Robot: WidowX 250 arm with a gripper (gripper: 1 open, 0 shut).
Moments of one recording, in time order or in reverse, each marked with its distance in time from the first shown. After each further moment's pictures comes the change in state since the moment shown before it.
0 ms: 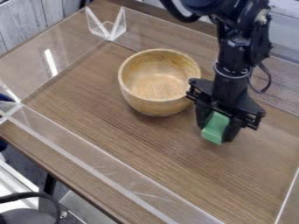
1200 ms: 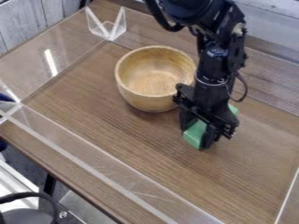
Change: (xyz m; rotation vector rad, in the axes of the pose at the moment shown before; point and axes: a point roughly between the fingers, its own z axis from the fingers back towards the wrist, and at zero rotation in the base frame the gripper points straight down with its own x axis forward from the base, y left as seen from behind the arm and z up) arm -0.010 0.038 -0.022 0.020 0.073 -0.131
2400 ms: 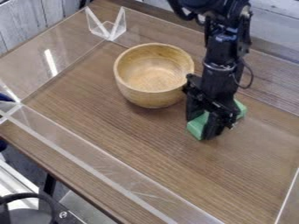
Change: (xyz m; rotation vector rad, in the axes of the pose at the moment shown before) arm 0.021 -0.003 0.001 -0.116 0.076 -0.201
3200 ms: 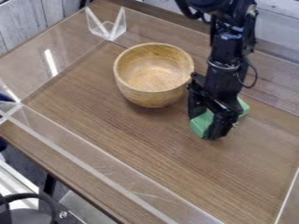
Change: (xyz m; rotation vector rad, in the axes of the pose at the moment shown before) arm 0.001 -0.003 0.000 0.020 0.021 -0.031
